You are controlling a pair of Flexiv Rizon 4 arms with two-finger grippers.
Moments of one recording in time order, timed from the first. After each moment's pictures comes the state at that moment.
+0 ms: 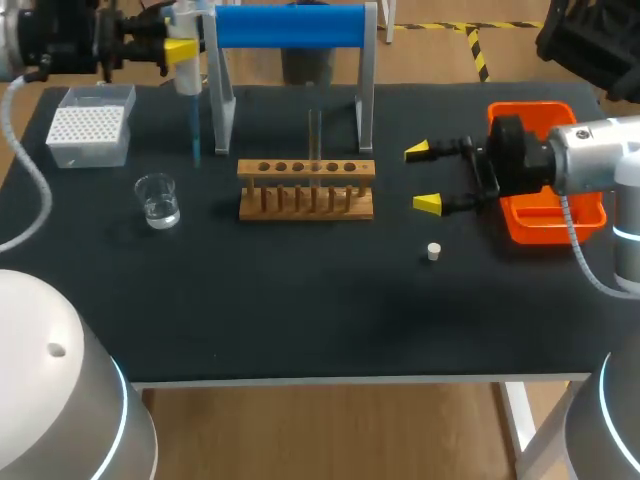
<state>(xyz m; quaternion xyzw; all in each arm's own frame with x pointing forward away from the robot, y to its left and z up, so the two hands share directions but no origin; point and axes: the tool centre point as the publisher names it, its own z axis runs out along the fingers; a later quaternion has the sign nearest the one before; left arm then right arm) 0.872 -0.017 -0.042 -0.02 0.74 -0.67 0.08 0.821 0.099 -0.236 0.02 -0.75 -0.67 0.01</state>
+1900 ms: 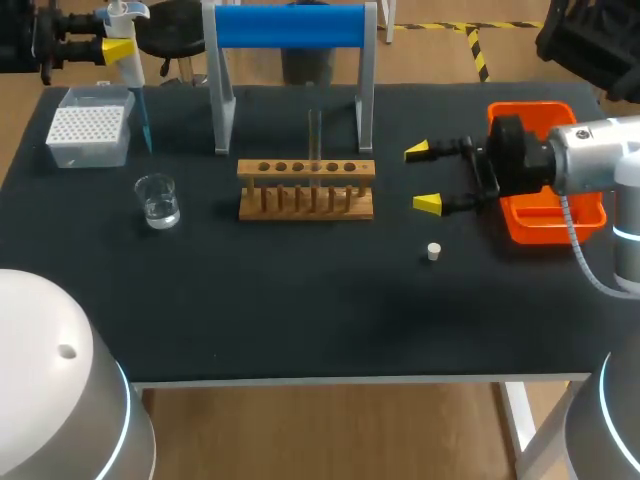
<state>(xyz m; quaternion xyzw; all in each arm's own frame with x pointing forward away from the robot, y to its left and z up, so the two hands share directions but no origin) 0.894 0.053 -0.050 0.02 0.73 -0.67 0.11 0.821 0.099 -0.236 0.02 -0.75 -0.66 0.01</state>
